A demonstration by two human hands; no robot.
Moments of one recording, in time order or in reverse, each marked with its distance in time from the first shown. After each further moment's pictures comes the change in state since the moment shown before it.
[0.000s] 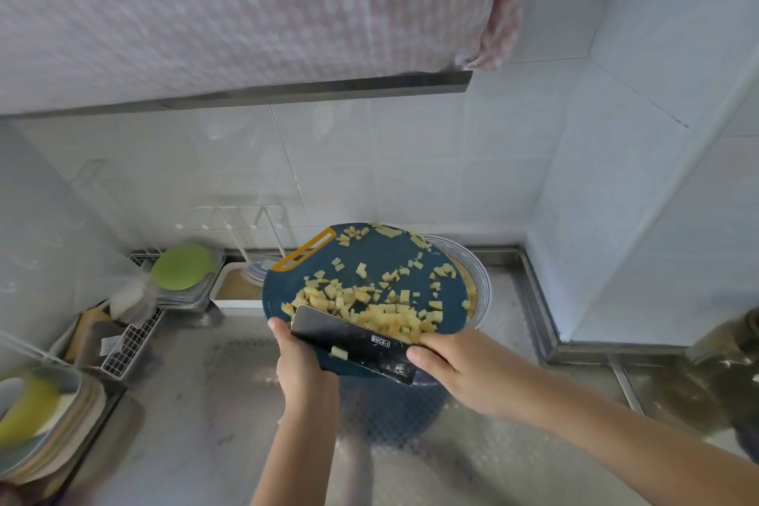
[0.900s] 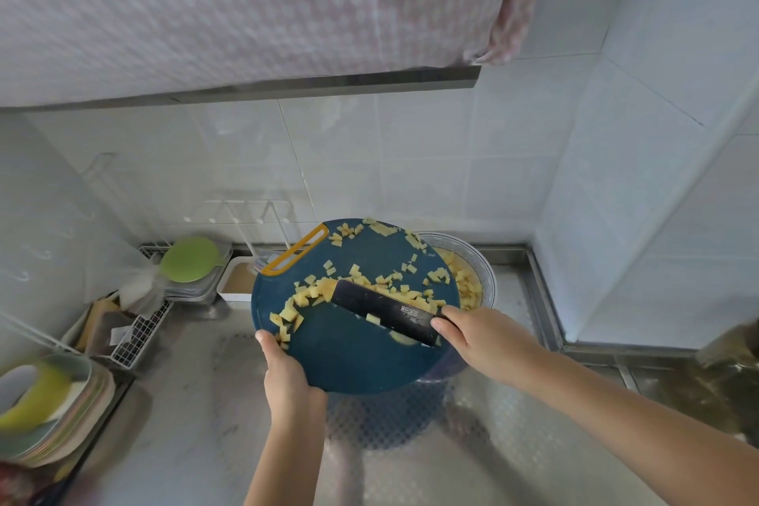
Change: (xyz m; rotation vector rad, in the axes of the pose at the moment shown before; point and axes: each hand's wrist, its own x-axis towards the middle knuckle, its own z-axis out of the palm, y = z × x) left_hand 0.001 0.001 -0.022 -0.100 0.044 0.013; right_hand 0.030 0.046 0.000 -0.334 0.104 0.022
